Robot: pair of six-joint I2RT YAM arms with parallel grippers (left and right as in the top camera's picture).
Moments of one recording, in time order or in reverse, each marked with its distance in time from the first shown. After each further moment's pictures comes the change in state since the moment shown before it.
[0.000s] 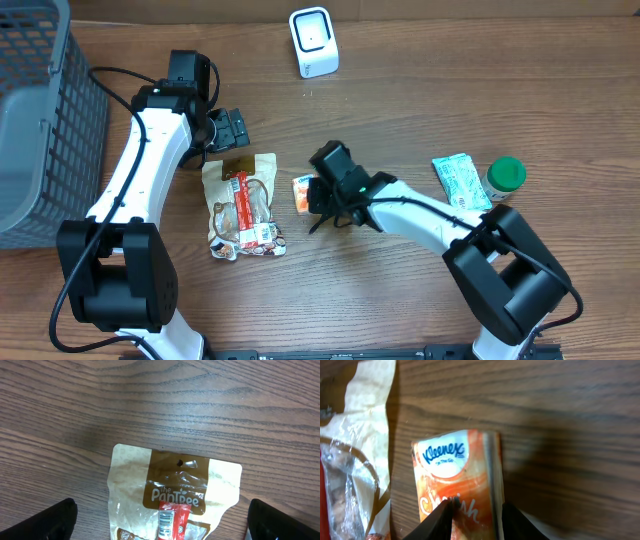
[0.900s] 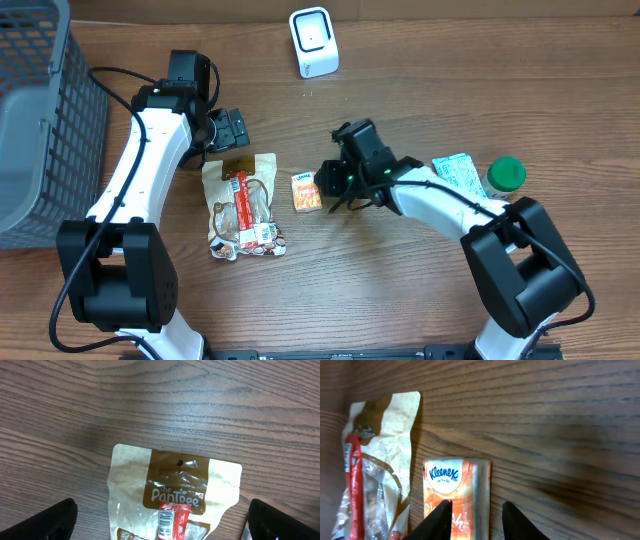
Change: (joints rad) left arm 0.000 0.000 0.000 0.000 0.000 0.000; right arm -0.132 -0.014 0.000 0.054 -0.197 -0.110
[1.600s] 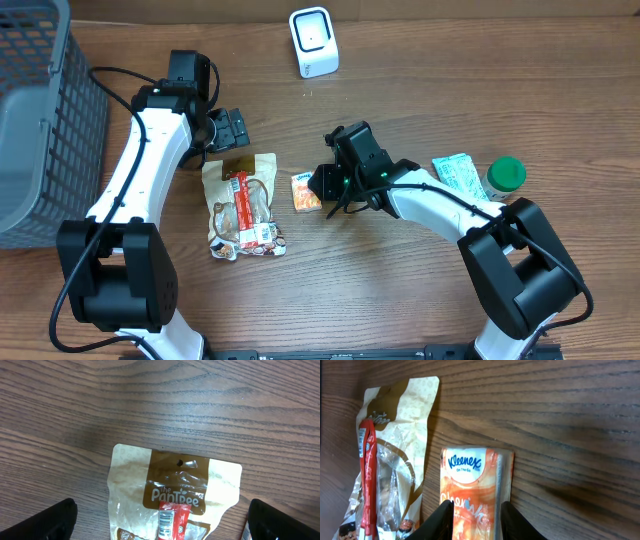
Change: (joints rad) left arm 0.000 0.000 0.000 0.000 0.000 0.000; right arm 0.026 0.000 -0.011 0.023 -0.024 -0.012
